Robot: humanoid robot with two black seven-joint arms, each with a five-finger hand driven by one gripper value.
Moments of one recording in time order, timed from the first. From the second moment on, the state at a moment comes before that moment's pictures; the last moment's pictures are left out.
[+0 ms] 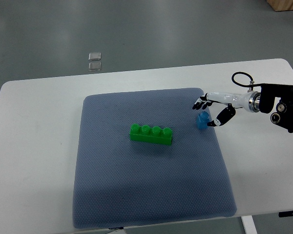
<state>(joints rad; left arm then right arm) 0.00 0.00 -0.10 -0.16 0.07 0.01 0.03 0.98 -0.57 0.09 0.99 -1.24 0.15 0.24</state>
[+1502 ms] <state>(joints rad) 0.00 0.00 -0.10 -0.16 0.07 0.01 0.03 0.99 -0.55 0.07 0.97 -1.28 0.14 0.24</state>
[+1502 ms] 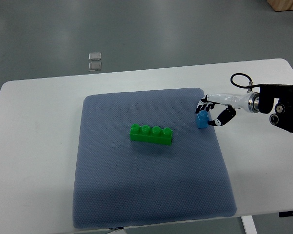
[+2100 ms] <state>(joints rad) 0.00 0.00 -0.10 -0.16 0.07 0.01 0.03 0.99 -0.55 0.07 0.97 -1.29 0.14 0.24</state>
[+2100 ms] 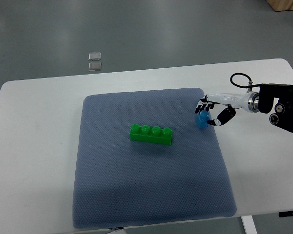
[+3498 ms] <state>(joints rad) 0.00 0.00 -0.10 -0.16 0.07 0.01 0.03 1.00 -0.55 0.06 0.97 -1.34 0.14 0.25</state>
